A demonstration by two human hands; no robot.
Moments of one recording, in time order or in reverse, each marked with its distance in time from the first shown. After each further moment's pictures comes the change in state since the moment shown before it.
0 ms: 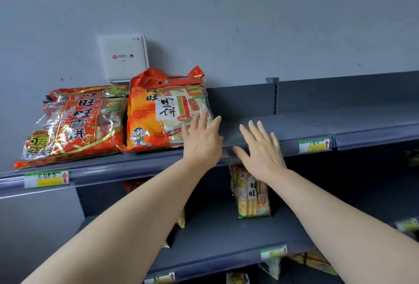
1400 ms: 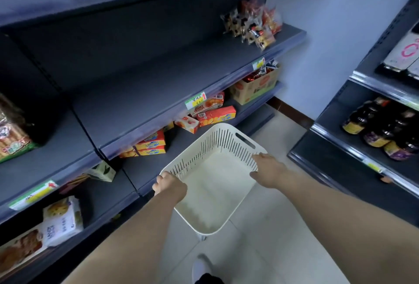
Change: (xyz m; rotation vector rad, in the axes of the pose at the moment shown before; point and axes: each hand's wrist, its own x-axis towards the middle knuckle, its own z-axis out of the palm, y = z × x) left_hand -0.242 0.453 0.363 -0.180 -1.171 -0.472; right_hand -0.380 0.552 -0.017 -0.153 -0.917 0.819
